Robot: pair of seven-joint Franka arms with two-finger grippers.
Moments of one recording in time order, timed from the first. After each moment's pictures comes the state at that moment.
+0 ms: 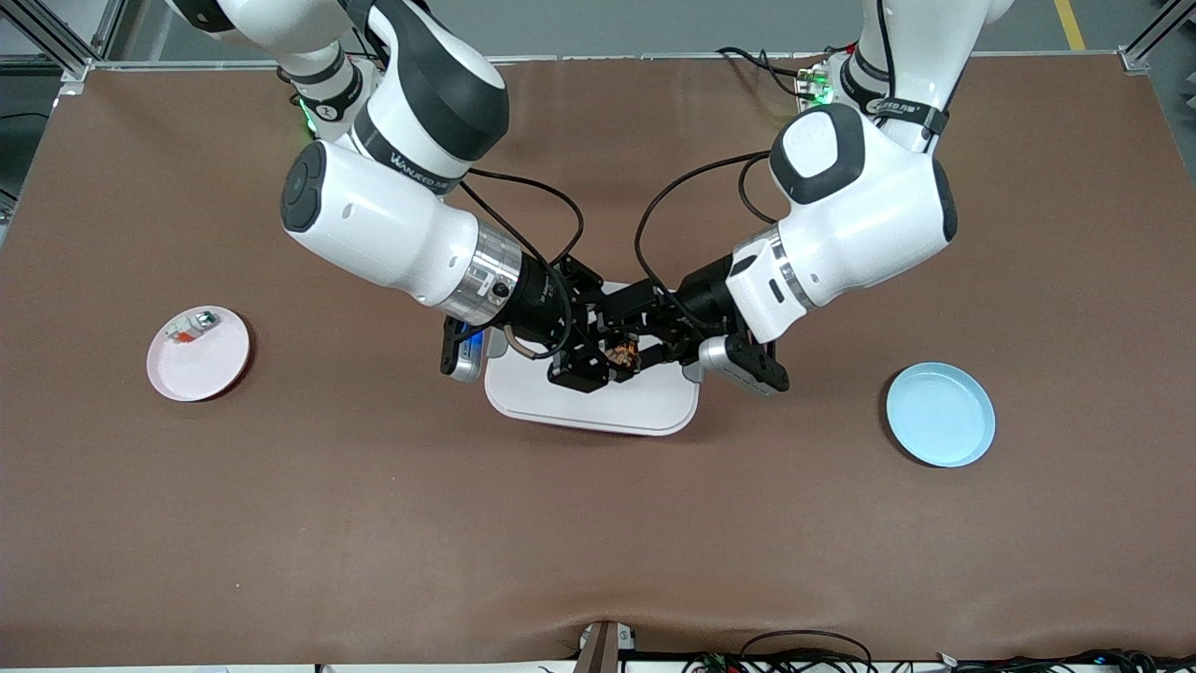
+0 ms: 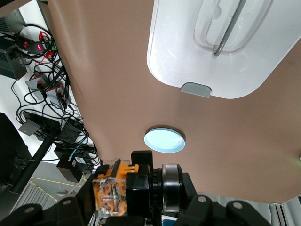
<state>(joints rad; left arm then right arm) -0.50 0.41 -0.05 -1.47 -0.96 2.37 0.01 0.57 0.61 0.00 -1.05 0.64 2.13 1.83</state>
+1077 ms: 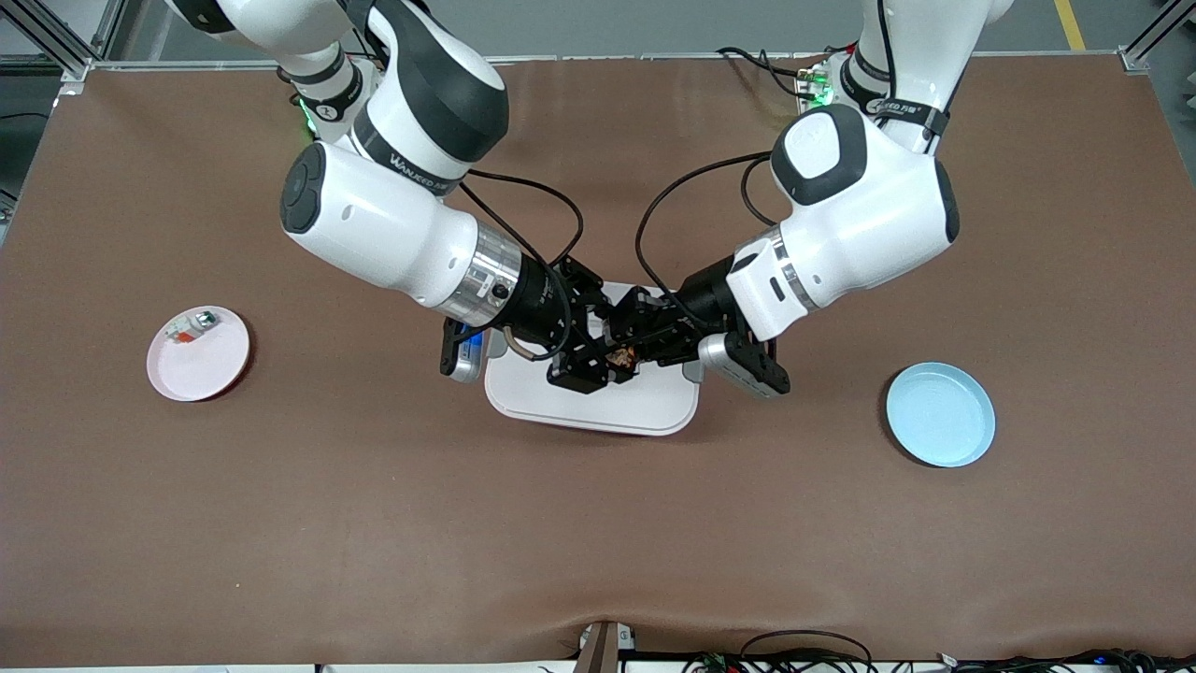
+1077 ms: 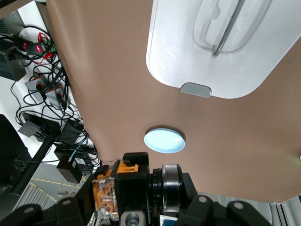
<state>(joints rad) -0.50 0.41 -0.05 -1.46 -0.97 2.37 0.04 0.57 0.62 -0.01 -1.04 0.64 2.12 1.83</state>
